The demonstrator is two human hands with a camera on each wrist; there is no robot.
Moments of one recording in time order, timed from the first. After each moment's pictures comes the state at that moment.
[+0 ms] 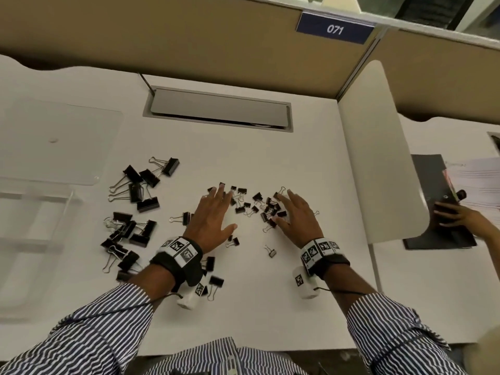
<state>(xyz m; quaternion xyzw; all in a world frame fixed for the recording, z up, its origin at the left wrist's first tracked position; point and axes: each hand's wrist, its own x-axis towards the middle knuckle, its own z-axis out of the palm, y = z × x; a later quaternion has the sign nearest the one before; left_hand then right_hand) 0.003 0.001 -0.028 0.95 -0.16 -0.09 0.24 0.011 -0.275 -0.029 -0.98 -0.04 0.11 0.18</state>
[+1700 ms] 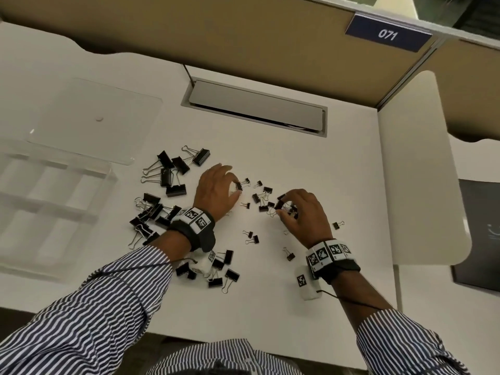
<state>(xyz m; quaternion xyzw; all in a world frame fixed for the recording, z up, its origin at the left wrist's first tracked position) 0.042 0.041 -0.029 0.96 -0.05 0.06 0.27 0.020 -0.221 0.010 -0.95 -0.16 0.02 0.26</state>
